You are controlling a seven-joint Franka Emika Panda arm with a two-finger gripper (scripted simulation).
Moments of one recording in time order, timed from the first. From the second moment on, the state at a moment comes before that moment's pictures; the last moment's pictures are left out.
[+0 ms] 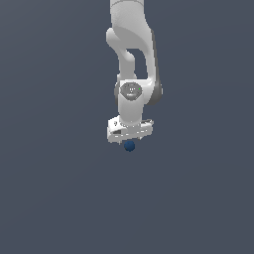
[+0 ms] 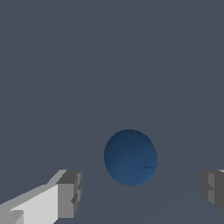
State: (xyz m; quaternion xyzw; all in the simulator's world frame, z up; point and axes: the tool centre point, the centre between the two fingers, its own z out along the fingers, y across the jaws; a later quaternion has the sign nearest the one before) arm -0.032 0.013 0.082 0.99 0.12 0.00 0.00
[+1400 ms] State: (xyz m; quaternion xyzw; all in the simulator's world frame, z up) arm -0.033 0.013 0.032 0.99 0.12 0.00 0.00
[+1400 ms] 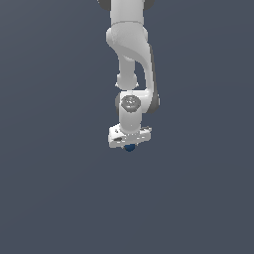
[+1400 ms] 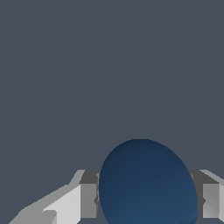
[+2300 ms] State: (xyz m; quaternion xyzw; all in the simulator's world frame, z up) arm -0.049 -0.061 0.066 0.99 0.12 0.00 0.00
